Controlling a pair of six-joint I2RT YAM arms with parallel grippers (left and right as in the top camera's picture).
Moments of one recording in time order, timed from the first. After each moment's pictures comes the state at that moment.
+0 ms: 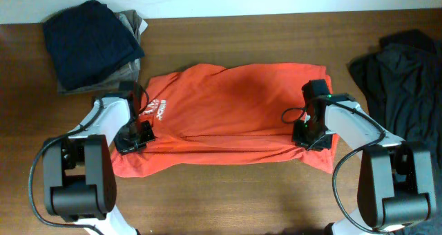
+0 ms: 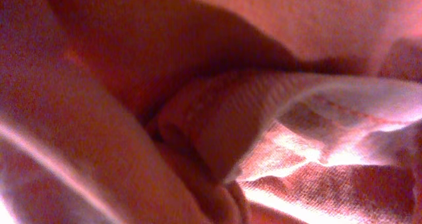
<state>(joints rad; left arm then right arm) 0.00 1.90 1.15 -0.96 -0.09 -0.37 0.08 1.76 1.03 -0.87 -0.03 0.36</state>
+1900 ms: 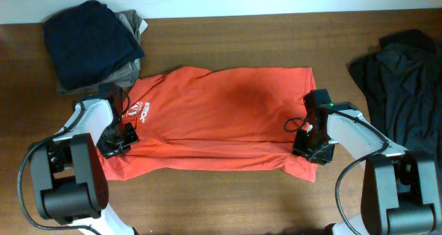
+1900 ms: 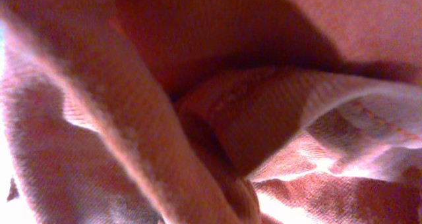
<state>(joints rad) 0.13 1.90 1.15 -0.96 -0.17 -0.36 0.07 1.69 0.93 -0.90 -0.07 0.47</state>
